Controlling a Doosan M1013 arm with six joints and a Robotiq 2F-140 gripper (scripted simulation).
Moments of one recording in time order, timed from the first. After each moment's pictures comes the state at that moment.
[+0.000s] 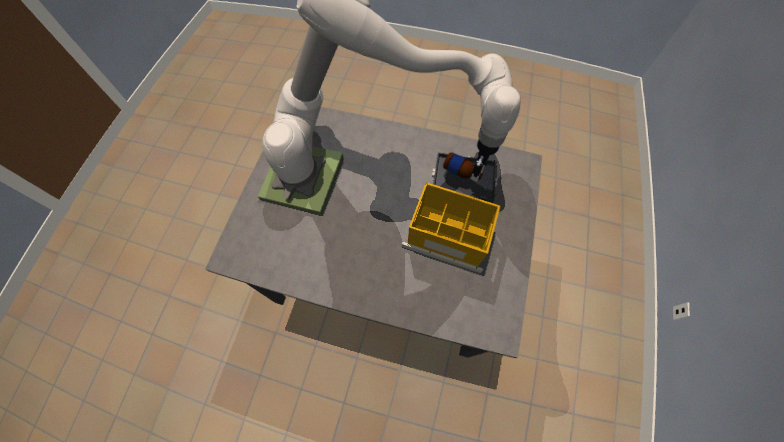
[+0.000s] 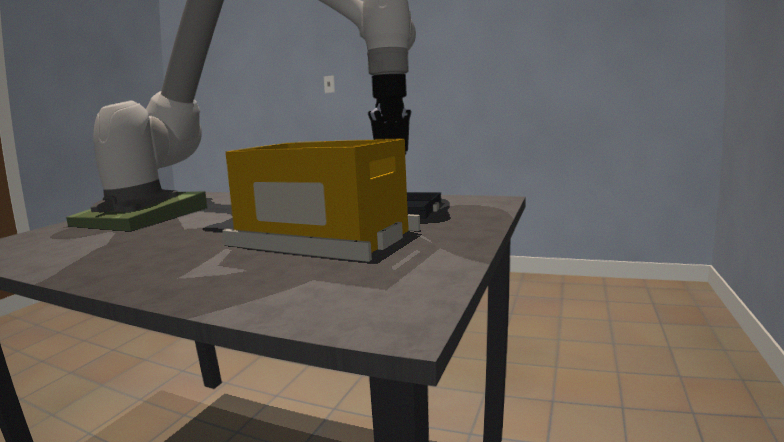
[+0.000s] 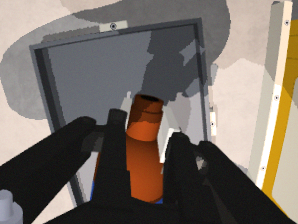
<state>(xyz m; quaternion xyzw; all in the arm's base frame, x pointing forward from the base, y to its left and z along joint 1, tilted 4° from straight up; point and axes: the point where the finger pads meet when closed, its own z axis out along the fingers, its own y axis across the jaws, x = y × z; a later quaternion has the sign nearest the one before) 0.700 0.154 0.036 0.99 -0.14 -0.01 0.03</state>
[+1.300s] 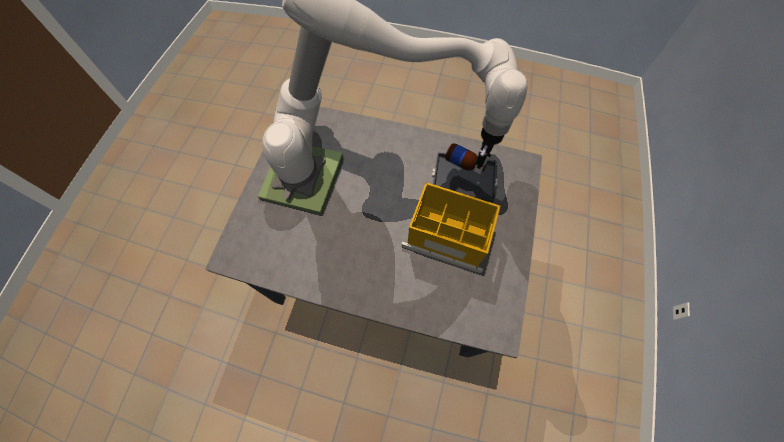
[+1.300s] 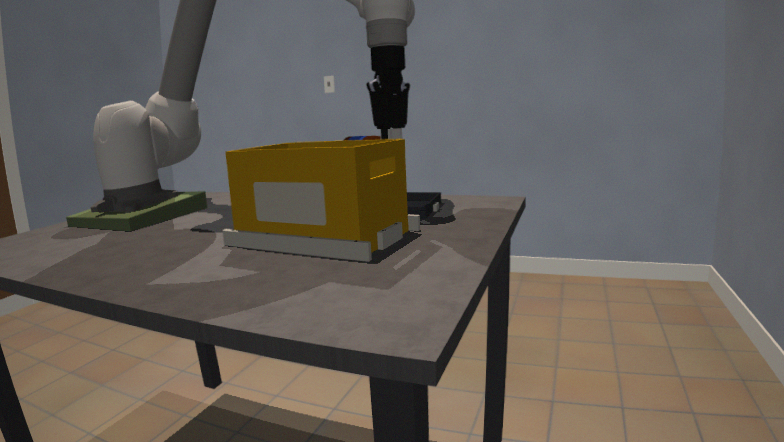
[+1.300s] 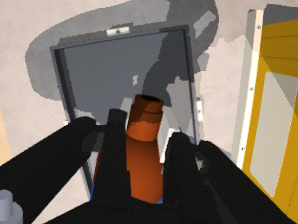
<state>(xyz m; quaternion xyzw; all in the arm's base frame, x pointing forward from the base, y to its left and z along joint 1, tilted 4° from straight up) 0.702 0.156 0.098 0.99 -0.14 -0.01 0.03</state>
